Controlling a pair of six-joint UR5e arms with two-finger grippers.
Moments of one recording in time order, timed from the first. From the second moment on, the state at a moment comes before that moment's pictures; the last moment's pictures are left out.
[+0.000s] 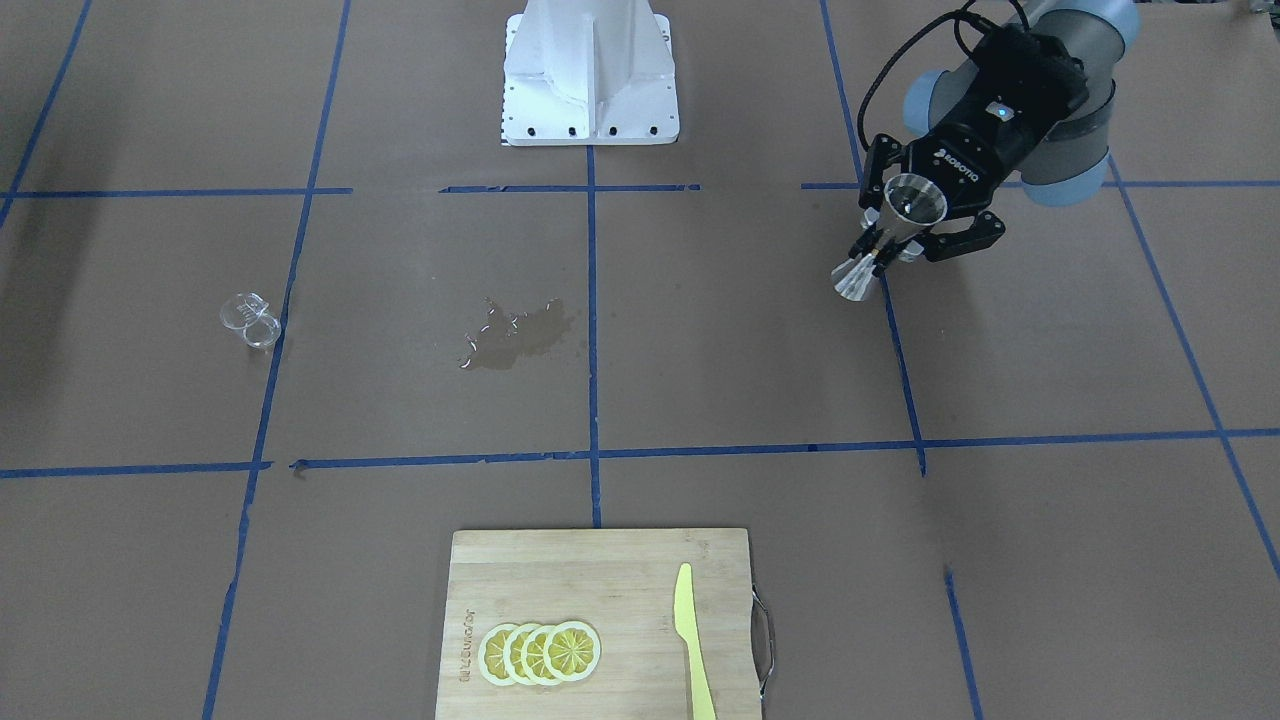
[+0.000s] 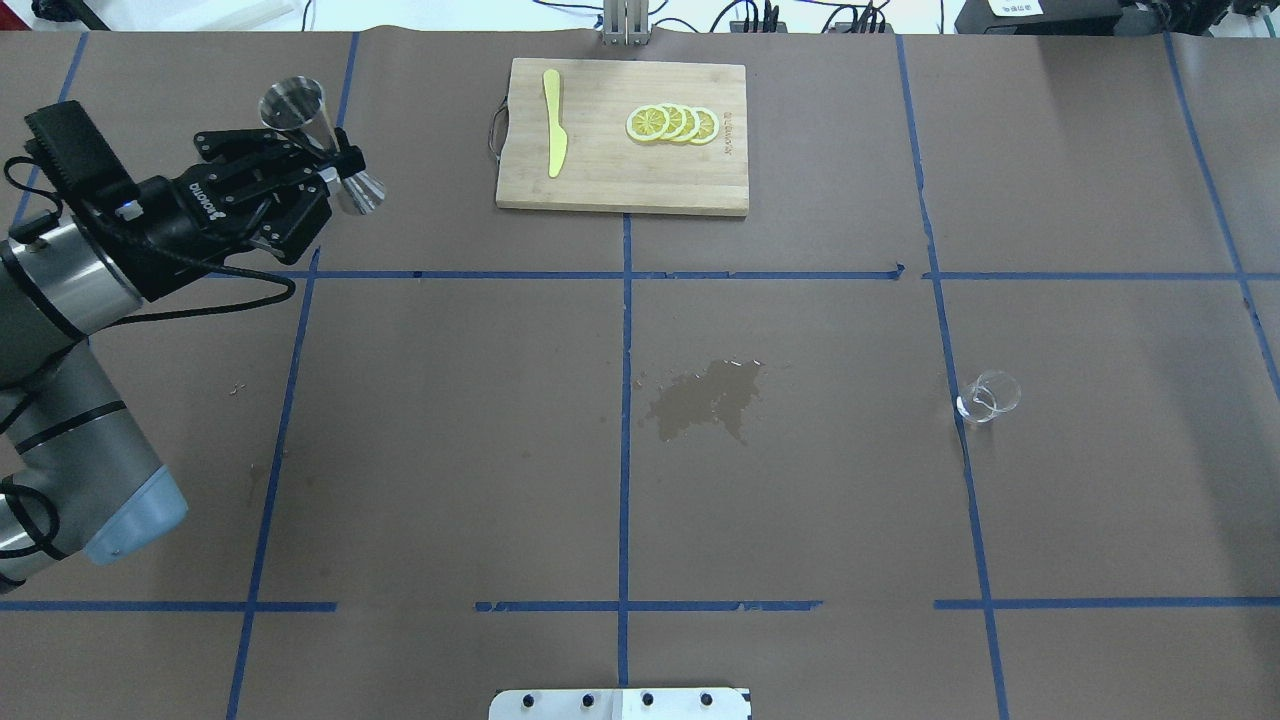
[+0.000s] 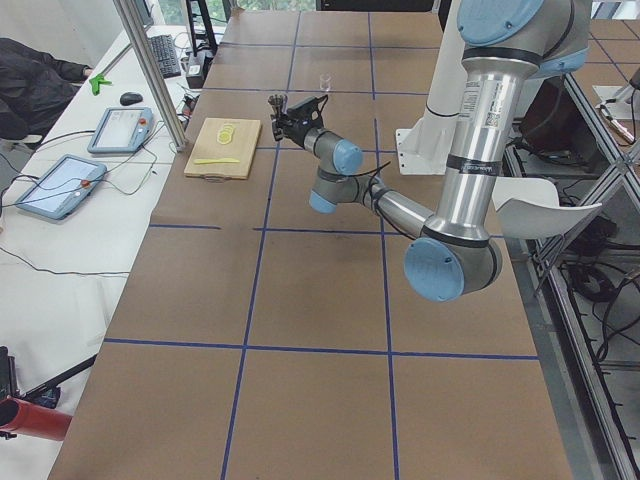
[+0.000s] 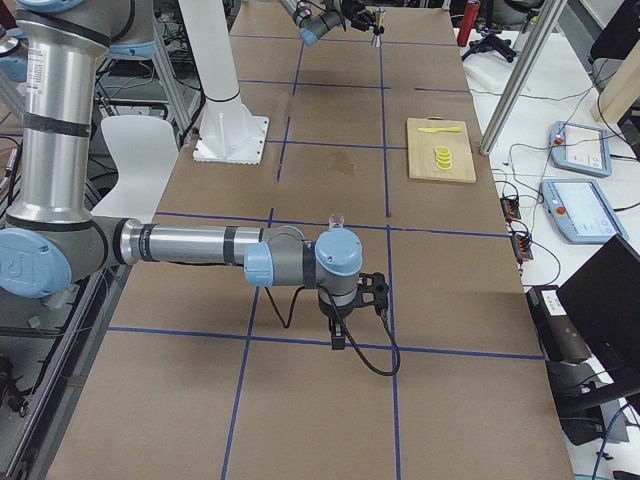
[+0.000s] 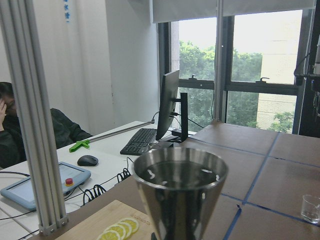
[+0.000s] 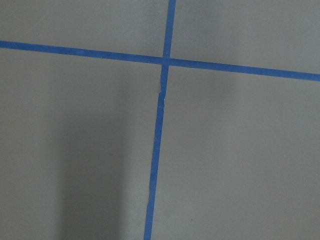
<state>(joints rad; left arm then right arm) -0.71 -1.74 -1.72 -3.25 -1.38 -0.57 1.54 -1.74 1.74 -1.51 2.31 -0.02</state>
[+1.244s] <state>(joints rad) -0.69 -1.47 -1.76 -3.25 -0.97 -0.66 1.54 -1.74 1.74 -1.51 2.31 -0.02</state>
